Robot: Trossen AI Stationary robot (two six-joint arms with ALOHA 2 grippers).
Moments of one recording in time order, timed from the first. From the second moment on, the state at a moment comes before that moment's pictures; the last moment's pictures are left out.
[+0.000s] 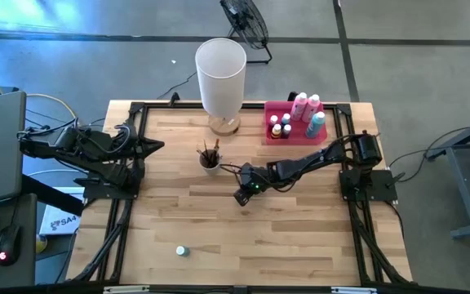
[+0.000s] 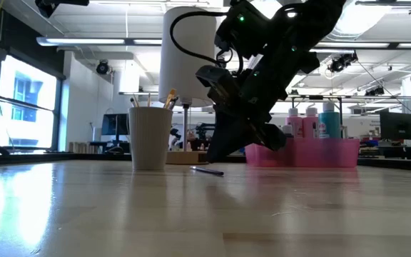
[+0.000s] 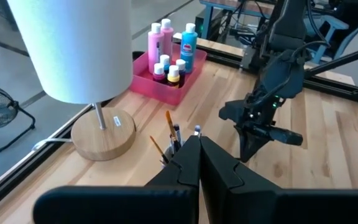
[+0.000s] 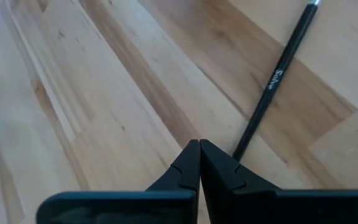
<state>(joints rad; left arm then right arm) -0.26 0.52 0.92 -0.78 -0.60 -0.35 0.06 1.91 1.06 -0.03 -0.01 0.87</state>
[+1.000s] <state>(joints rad) -0.26 0.52 0.92 -0.78 -0.59 -0.37 0.08 1.90 1.06 -0.23 0.08 0.82</state>
